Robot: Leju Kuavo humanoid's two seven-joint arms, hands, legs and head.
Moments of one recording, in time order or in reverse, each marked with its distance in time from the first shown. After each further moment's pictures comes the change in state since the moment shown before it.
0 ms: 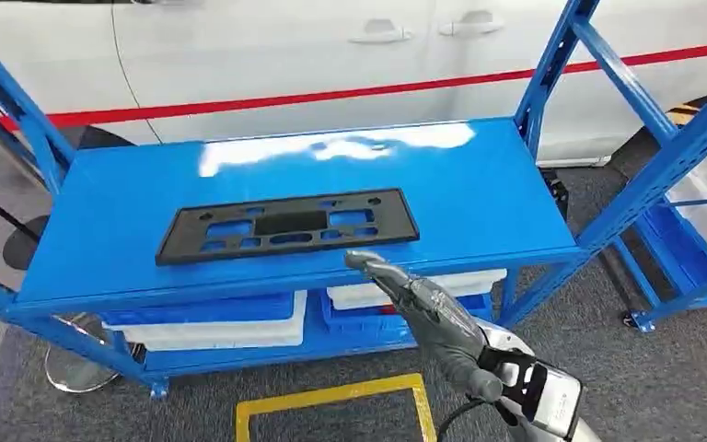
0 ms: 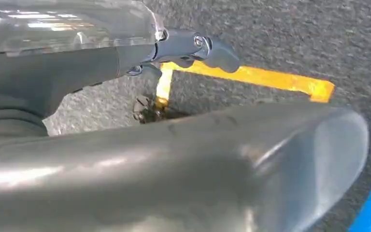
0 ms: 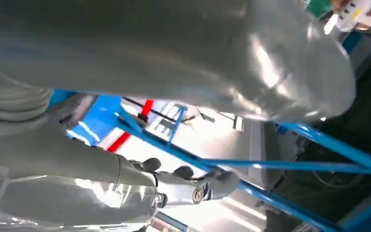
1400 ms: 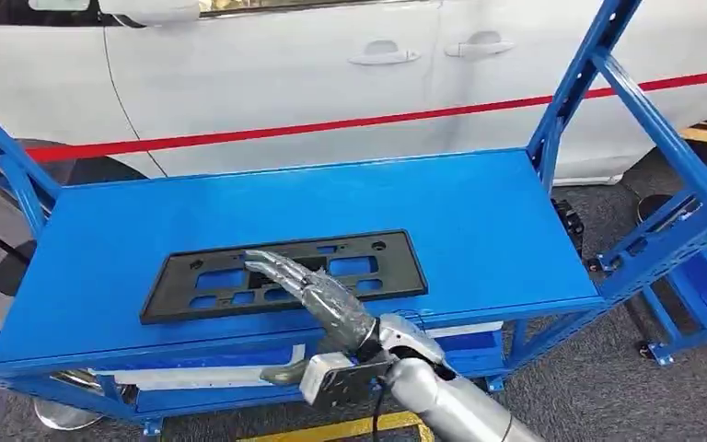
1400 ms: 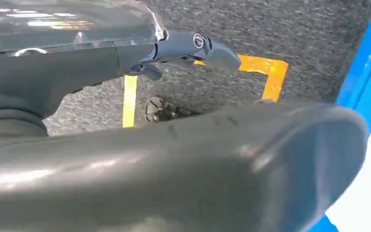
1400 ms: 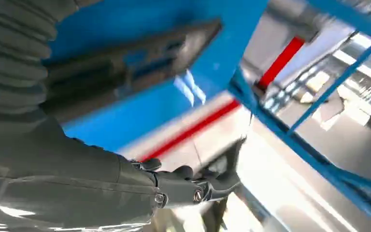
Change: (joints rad) left arm 0.003 -0.009 -0.029 0.004 0.000 0.013 -0.018; right arm -0.178 0.225 0.262 0.451 0.517 -0.444 0.197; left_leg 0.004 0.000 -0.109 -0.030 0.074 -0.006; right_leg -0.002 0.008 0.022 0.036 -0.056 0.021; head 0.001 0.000
